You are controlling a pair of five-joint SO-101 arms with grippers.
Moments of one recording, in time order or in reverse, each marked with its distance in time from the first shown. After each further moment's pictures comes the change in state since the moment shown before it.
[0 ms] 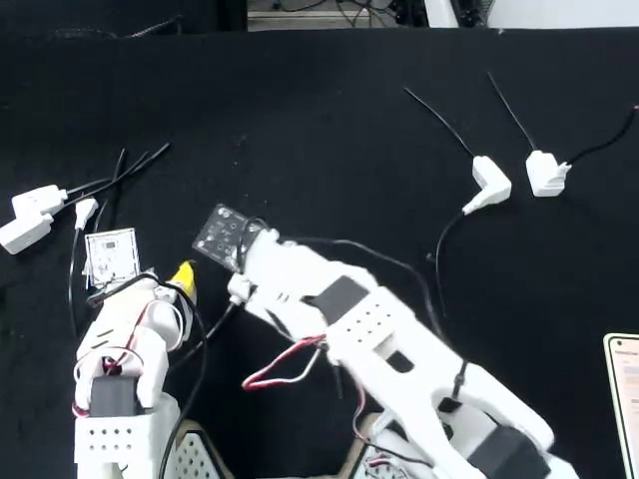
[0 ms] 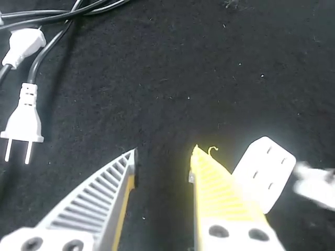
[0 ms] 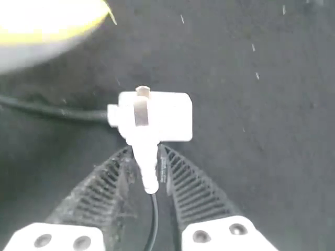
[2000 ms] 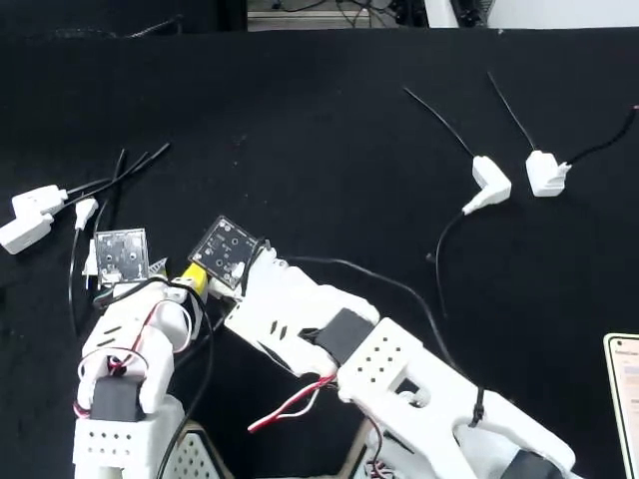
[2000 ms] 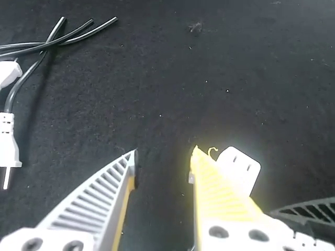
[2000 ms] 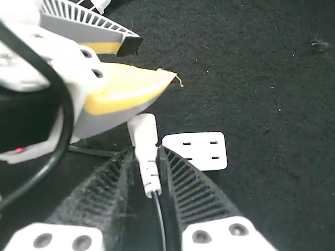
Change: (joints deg) left arm 5.5 -0.6 -1.1 -0.3 1.1; right arm -7.0 -12.3 5.6 -3.3 -11.3
